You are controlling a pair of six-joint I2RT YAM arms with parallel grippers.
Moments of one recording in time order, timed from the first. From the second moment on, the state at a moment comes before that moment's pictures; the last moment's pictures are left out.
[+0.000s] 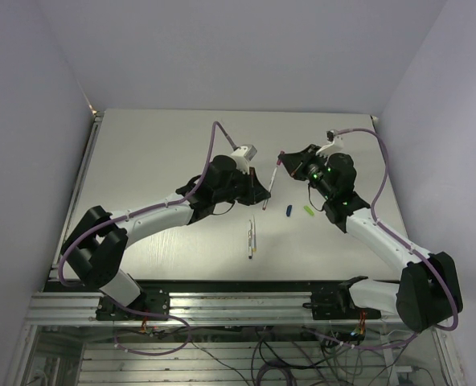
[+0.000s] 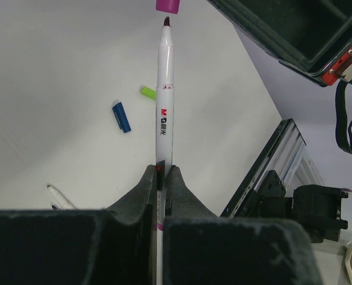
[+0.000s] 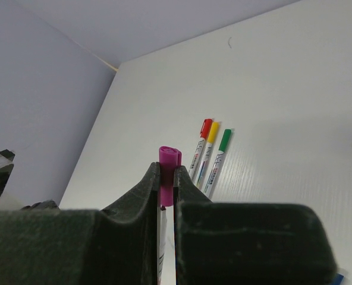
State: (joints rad) left arm -0.81 1.55 1.00 0.20 0.24 -0.60; right arm 0.37 1.21 0.72 0.37 -0.11 0.65
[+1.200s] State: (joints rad) left arm -0.80 1.55 0.98 0.22 0.16 -0.65; right arm 0.38 1.29 0.77 0.30 -0.31 0.57
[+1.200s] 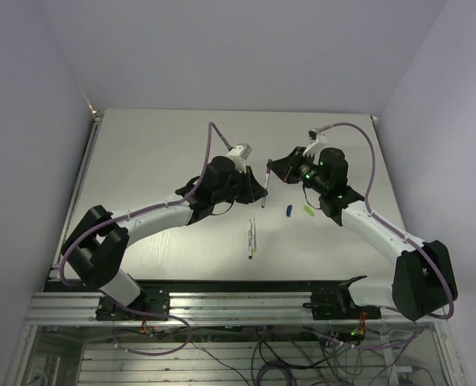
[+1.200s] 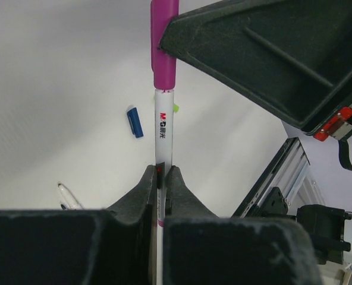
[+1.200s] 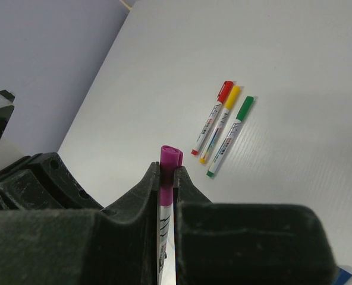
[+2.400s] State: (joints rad) left arm -0.73 1.57 0.97 0.22 0.11 -0.62; right arm 0.51 1.45 1.00 0.10 -0.12 0.43
